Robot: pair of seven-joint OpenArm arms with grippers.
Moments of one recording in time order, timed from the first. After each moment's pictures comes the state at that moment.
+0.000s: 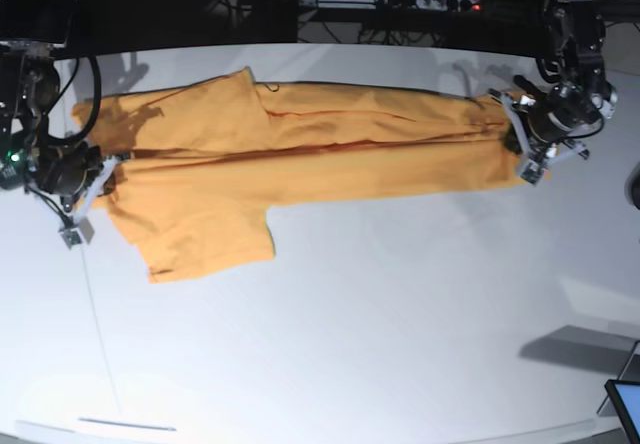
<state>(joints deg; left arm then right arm) 16.6 -28.0 -16.9 96.0 -13.8 -37.5 47.6 -0.2 21.5 11.0 95.3 29.4 21.1 -74.3</state>
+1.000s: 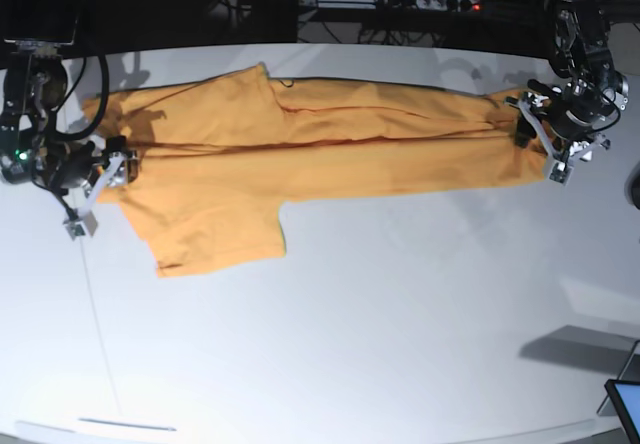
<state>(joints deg) 16.2 -25.4 -25.2 91.8 -10.7 -36.5 45.0 -0.4 19.8 11.0 92.6 28.9 19.9 -73.5</state>
